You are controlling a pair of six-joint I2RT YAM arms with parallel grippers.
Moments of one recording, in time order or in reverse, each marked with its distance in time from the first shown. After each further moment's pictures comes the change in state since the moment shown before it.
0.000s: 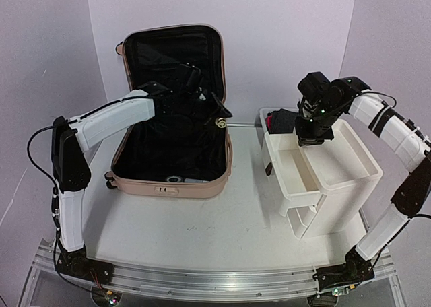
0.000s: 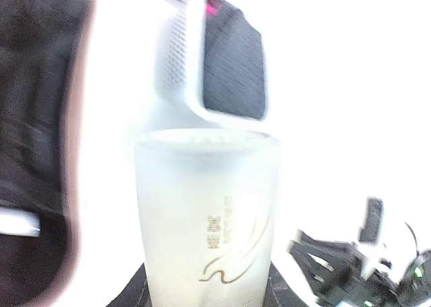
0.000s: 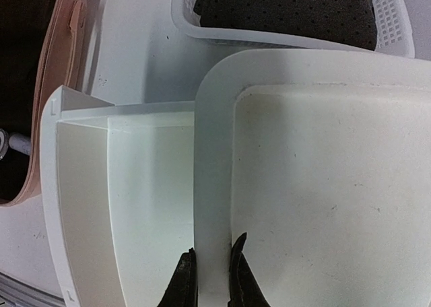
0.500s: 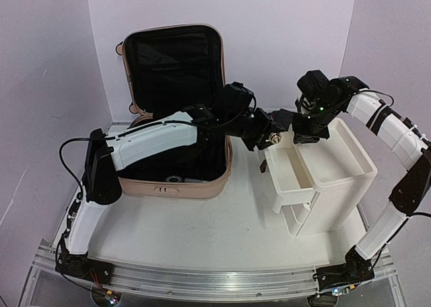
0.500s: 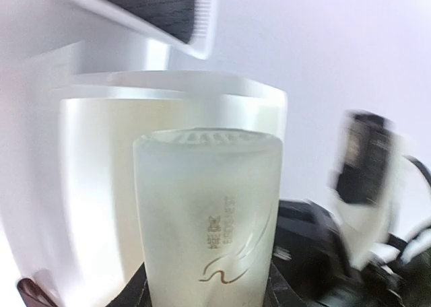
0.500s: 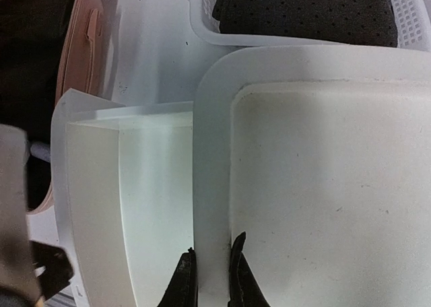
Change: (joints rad) left arm -0.243 0.234 0.234 0.233 0.021 -0.338; right arm -0.013 0.021 0.016 0.039 -0.074 0.035
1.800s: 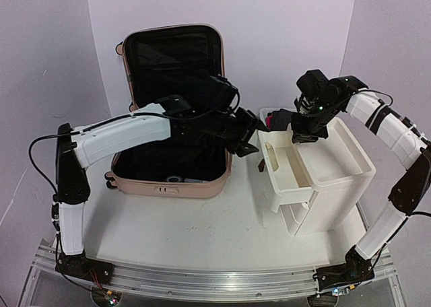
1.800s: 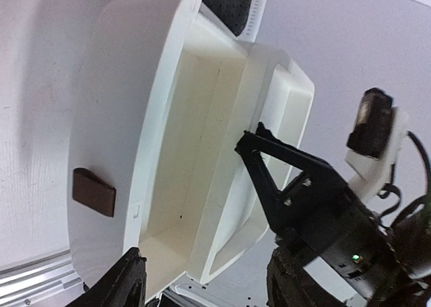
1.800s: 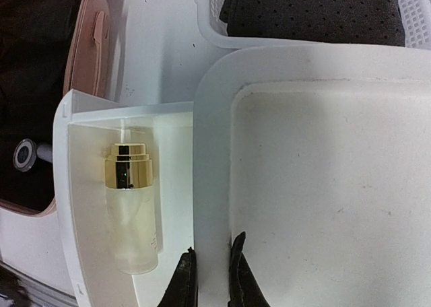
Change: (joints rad) left arm -0.016 -0.217 -0.229 -0.145 -0.028 -0.123; right arm -0.002 0.010 0.008 0.013 -0.019 0.007
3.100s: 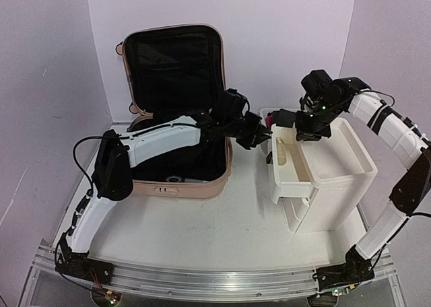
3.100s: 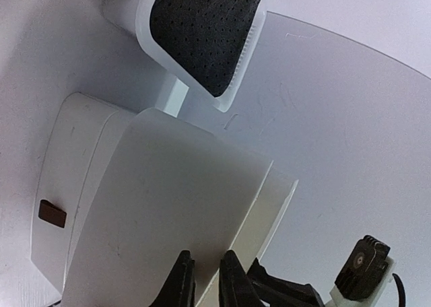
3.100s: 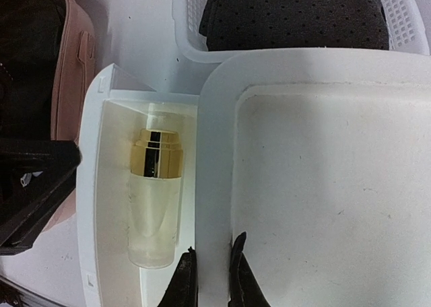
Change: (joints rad) left arm 0.090 0.347 0.259 0.203 0.037 -0.116; right arm -0.037 -0.010 -0.022 0.034 0.012 0.003
